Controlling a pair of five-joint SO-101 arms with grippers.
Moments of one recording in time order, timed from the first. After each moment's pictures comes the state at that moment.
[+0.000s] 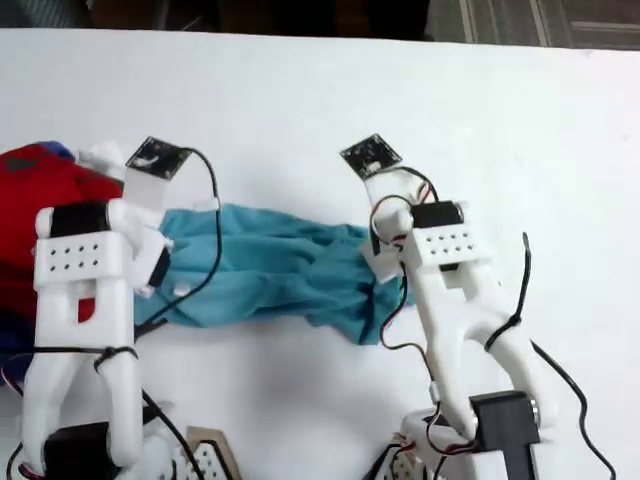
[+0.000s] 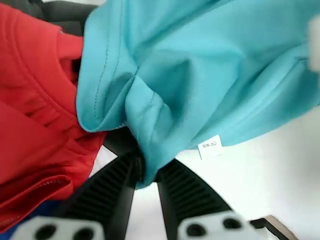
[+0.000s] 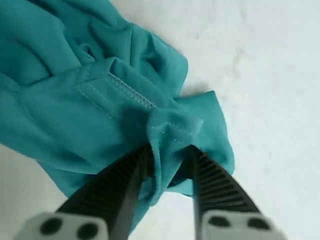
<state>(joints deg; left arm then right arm) -16.8 -24.4 30.9 83.6 -25.5 -12.3 -13.1 32.7 64.1 23.5</state>
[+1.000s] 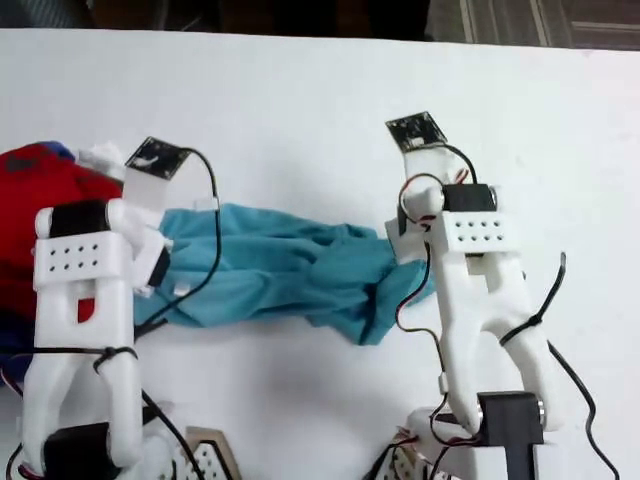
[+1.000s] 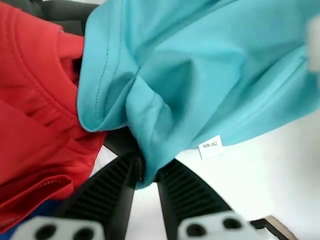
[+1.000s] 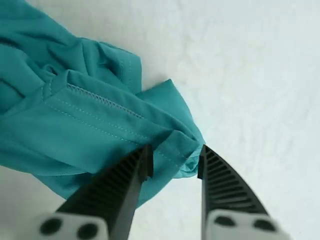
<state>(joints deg) -16.8 -24.4 30.9 83.6 -25.5 -6.3 -12.6 24.4 71.8 16.8</state>
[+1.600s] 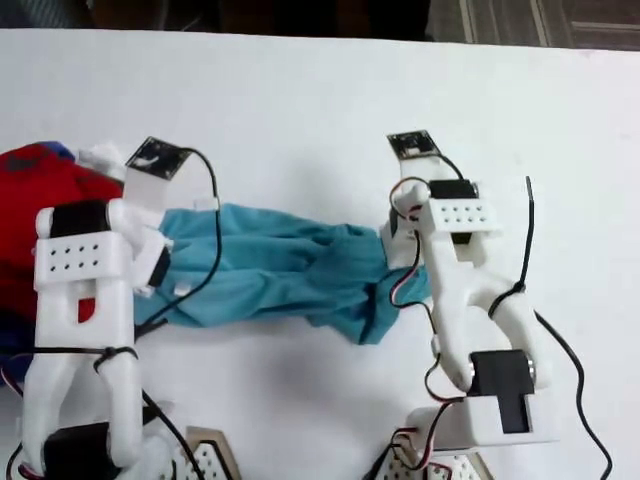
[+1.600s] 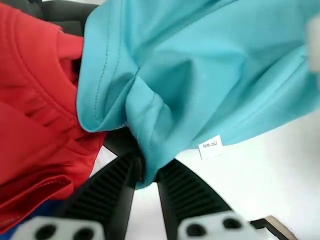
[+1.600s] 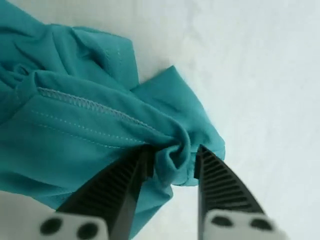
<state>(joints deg) -16.7 -24.4 30.9 83.6 -25.5 -6.6 -1.3 23.6 69.5 10.7</state>
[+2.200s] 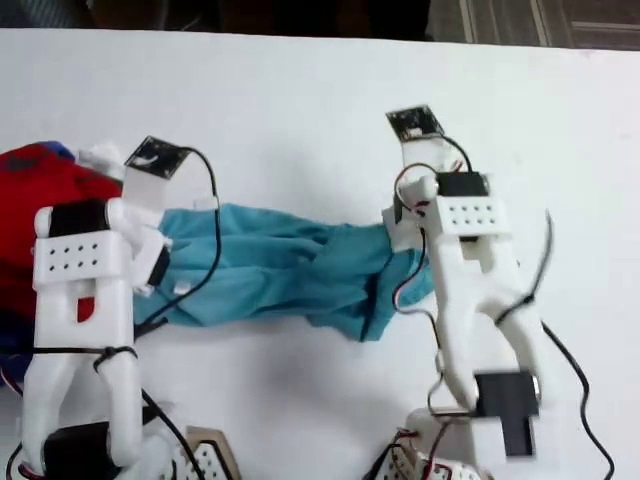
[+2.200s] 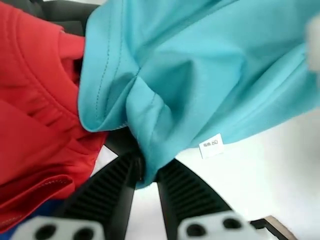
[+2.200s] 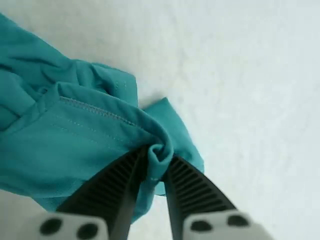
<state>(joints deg) -16.7 -24.4 29.5 84.3 -25.5 -6.6 -8.4 19.9 69.4 16.3</state>
